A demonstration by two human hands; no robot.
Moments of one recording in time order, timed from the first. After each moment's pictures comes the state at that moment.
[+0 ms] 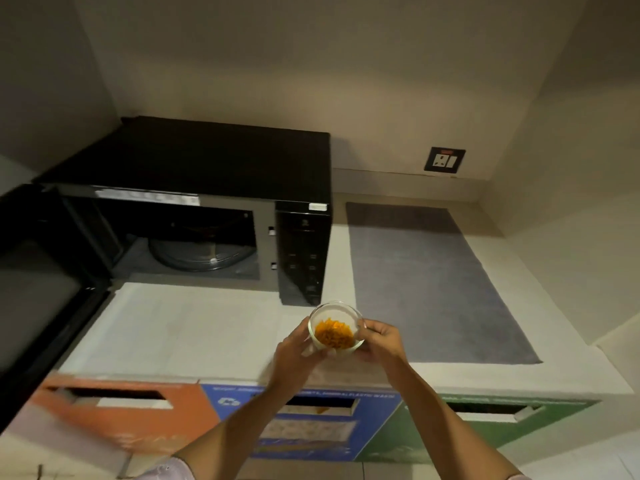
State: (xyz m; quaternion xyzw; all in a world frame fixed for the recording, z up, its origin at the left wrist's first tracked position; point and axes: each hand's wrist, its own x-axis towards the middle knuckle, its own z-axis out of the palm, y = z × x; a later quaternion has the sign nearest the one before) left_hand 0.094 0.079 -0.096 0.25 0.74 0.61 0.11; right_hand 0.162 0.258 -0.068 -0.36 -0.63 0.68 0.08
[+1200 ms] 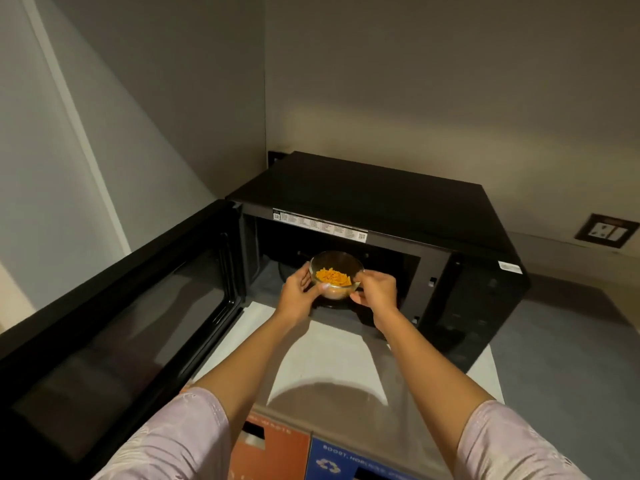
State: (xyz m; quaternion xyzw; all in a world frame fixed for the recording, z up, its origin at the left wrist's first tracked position) left_hand -0.140 -0.097 -0.027 0.12 0.71 0.69 0.06; right_hand -0.106 0.061 0.006 -0.25 -0.65 0.71 0.12
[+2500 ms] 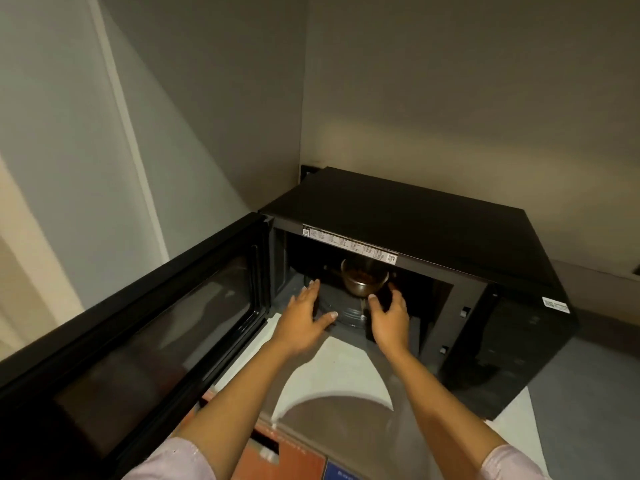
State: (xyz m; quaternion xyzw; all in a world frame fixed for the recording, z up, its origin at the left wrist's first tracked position) left_hand -0.129 -0.137 -0.028 0.14 0.90 0.41 0.01; right_hand -0.123 0.050 -0.034 -0.18 -0.82 0.51 0.18
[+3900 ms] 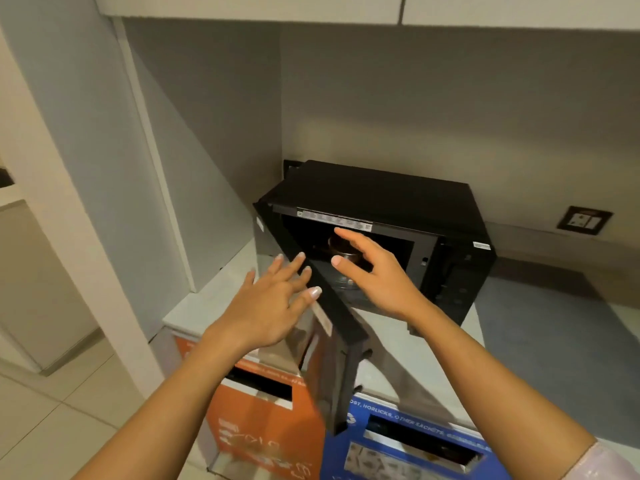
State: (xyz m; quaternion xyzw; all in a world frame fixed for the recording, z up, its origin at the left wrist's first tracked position) left_hand 0.062 -0.224 0.133 0.25 0.95 0.17 0.00; right_hand 0.050 -0.006 0.128 0.14 -0.88 0.43 0.13
